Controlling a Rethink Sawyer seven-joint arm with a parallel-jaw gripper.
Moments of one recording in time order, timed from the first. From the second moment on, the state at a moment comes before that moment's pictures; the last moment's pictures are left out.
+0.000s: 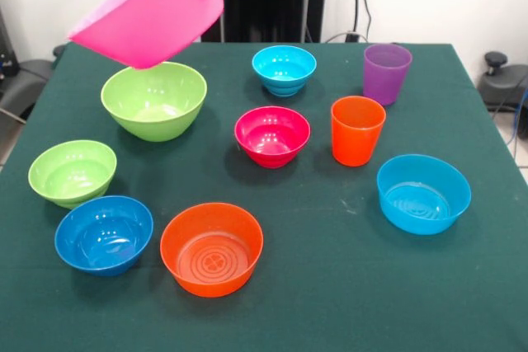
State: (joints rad) arm -0.42 -0.91 -0.02 1.71 0.16 0.82 1.74
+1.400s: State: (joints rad) arm -0.58 -0.80 0.14 1.82 -0.01 0.62 1.74
